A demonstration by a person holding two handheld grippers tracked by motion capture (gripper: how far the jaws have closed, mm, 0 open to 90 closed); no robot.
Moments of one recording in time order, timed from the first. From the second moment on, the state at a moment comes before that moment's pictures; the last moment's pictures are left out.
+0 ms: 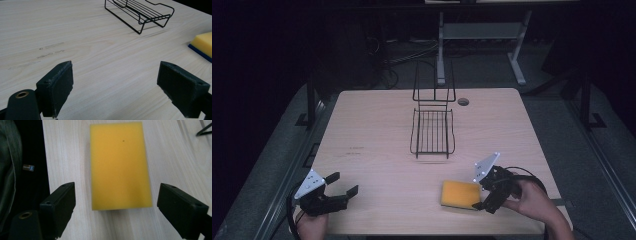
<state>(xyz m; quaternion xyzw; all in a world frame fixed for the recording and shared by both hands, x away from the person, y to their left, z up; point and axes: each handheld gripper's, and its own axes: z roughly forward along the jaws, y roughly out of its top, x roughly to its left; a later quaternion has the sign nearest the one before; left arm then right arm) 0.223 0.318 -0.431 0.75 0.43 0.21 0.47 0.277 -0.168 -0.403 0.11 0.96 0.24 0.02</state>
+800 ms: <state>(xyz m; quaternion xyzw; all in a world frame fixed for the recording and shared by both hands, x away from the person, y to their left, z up) 0.223 0.318 -0.431 0.74 0.43 0.21 0.47 0.287 -0.144 -0.408 0.10 0.97 0.23 0.00</state>
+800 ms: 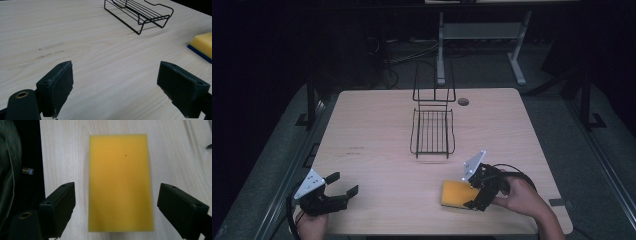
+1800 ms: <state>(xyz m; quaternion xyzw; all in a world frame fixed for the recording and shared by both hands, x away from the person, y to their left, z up) 0.223 0.318 -0.430 0.74 0.43 0.21 0.47 0.296 -0.127 -0.426 0.10 0.97 0.21 -0.01</state>
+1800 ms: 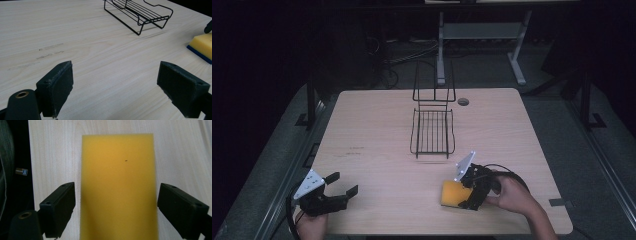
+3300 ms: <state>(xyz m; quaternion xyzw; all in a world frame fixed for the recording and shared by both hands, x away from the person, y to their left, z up) 0.222 0.318 -0.430 0.74 0.43 0.21 0.47 0.293 -0.118 -0.447 0.08 0.98 0.18 0.01</state>
